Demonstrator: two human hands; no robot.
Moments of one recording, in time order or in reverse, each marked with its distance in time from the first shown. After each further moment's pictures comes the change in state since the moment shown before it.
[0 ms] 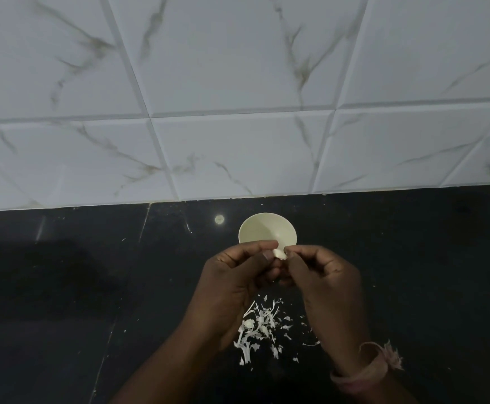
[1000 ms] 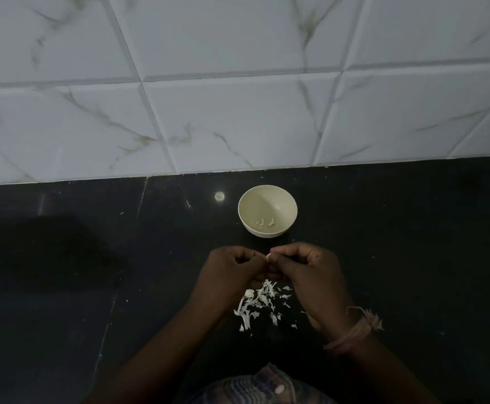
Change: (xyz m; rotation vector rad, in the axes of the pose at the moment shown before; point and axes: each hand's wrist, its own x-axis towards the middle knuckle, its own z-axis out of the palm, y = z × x) left_hand 0.012 -0.042 -0.036 0.665 0.102 -0.140; right_hand 0.001 0.053 0.003 0.035 -0.125 0.341
